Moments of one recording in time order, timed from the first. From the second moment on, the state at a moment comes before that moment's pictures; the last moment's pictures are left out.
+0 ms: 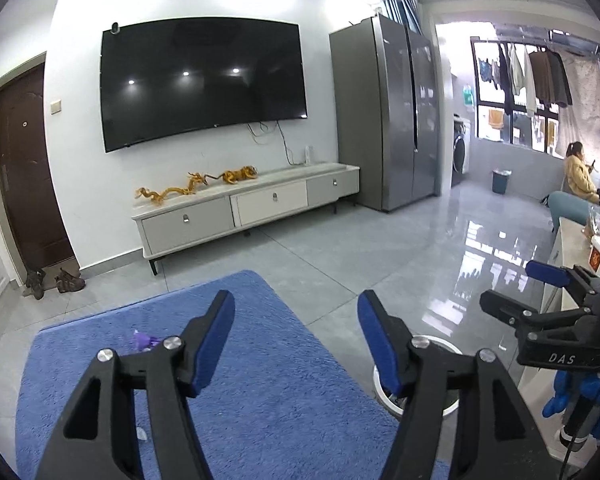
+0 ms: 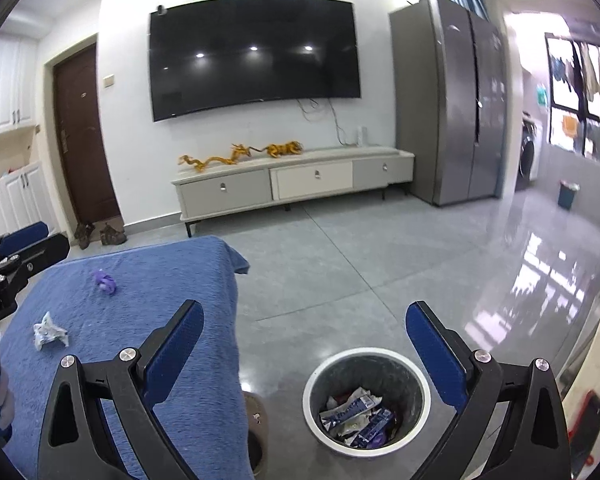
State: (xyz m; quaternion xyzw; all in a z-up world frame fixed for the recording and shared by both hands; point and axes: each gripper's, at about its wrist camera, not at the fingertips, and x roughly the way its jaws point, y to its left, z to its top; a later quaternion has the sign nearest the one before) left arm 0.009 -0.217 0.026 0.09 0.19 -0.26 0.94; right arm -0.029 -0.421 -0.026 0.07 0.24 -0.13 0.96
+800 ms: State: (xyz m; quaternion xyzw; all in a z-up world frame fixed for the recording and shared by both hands) left arm -0.015 -0.087 0.060 0.02 0.11 -0.18 0.98; right arm -0.040 -0.303 0.041 -0.01 0.17 -0.04 0.98
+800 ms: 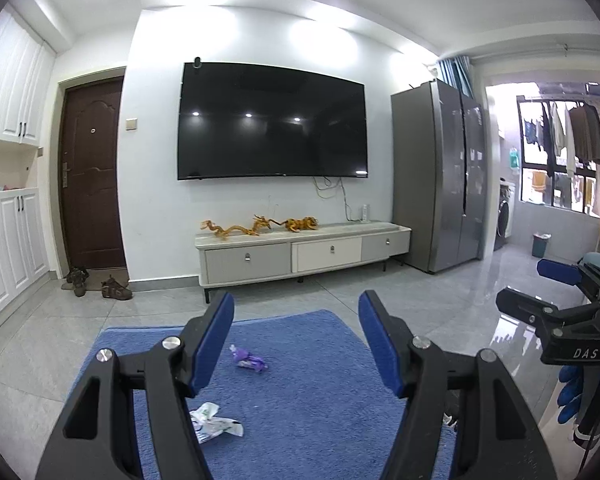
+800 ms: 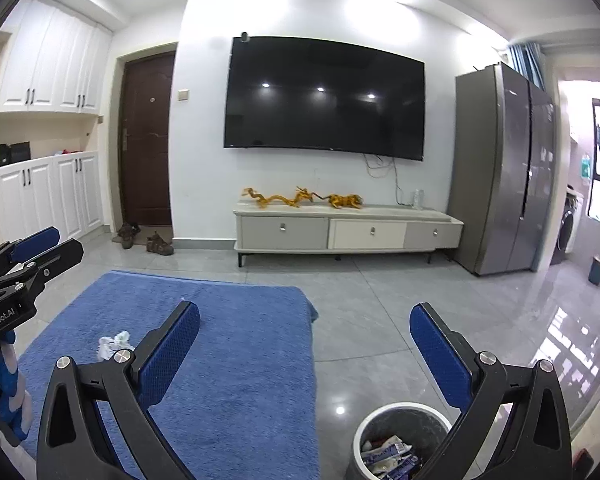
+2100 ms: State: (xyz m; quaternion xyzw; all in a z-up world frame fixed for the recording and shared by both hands) left arm 0.116 0.003 -0.099 0.16 0.34 -0.22 0.90; right arm 0.180 -0.235 -0.072 0.01 0.36 0.17 0.92
